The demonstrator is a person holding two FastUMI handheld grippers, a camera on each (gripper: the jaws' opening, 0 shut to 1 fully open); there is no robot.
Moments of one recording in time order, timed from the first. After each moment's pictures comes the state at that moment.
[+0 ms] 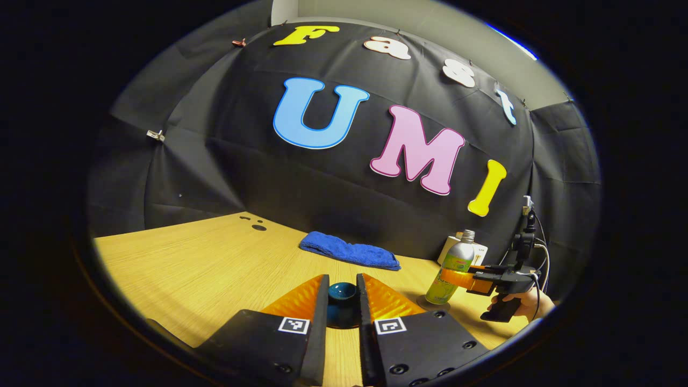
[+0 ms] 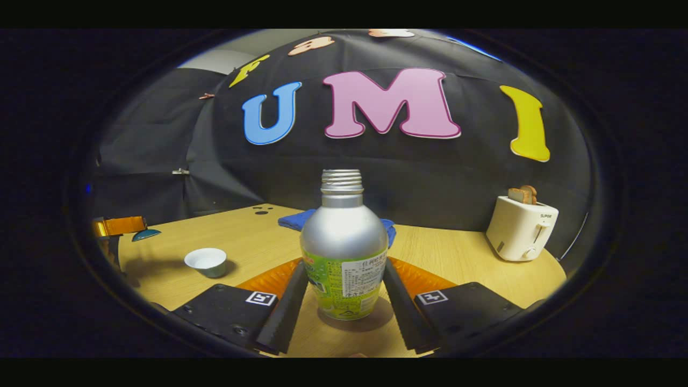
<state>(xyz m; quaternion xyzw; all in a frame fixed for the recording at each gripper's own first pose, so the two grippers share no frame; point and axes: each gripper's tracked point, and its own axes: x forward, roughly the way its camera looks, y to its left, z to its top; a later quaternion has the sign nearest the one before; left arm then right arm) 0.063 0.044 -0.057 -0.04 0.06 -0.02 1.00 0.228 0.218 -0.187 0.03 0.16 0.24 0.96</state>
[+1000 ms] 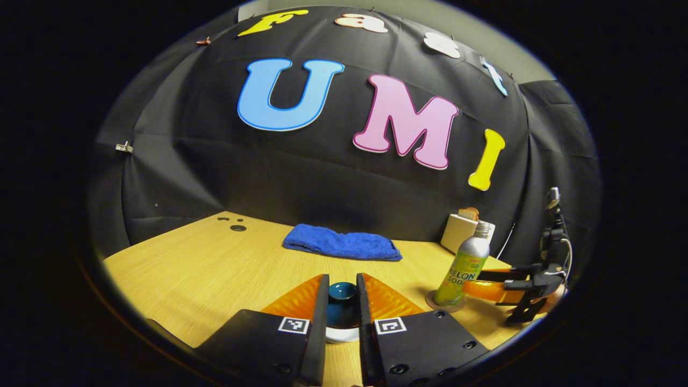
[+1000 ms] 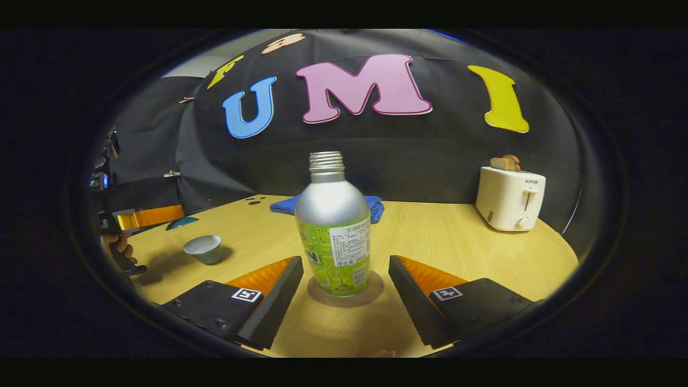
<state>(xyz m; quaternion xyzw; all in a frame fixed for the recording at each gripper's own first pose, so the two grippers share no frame) 0.143 0.020 -0.088 0.01 0.13 -0.05 0.99 0.194 0.177 -0.210 0.06 0.21 0.21 0.95</state>
